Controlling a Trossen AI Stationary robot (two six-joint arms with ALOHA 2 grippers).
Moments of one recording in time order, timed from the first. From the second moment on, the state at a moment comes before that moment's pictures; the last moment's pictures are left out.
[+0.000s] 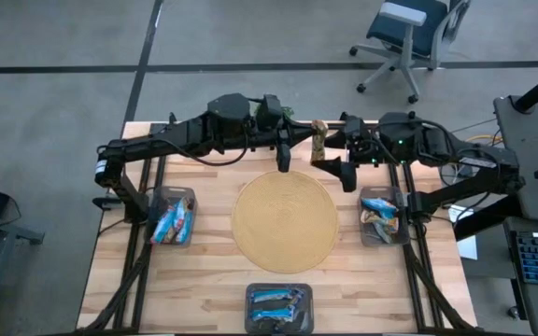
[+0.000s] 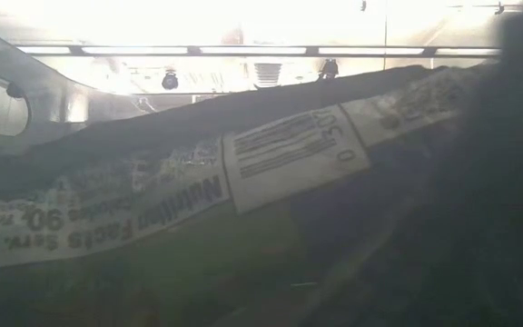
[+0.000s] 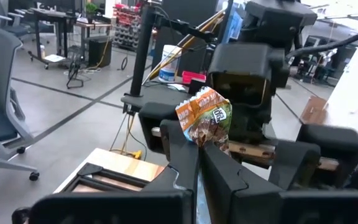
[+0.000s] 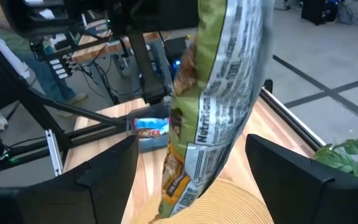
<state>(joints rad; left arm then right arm) 0.11 1.67 1.91 -0.24 -0.04 -0.21 -0.06 1.15 1.40 -0.54 0.06 0.29</state>
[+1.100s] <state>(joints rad) 0.10 1.67 1.91 -0.23 -0.04 -0.21 -0.06 1.18 1.40 -0.51 0.05 0.26</state>
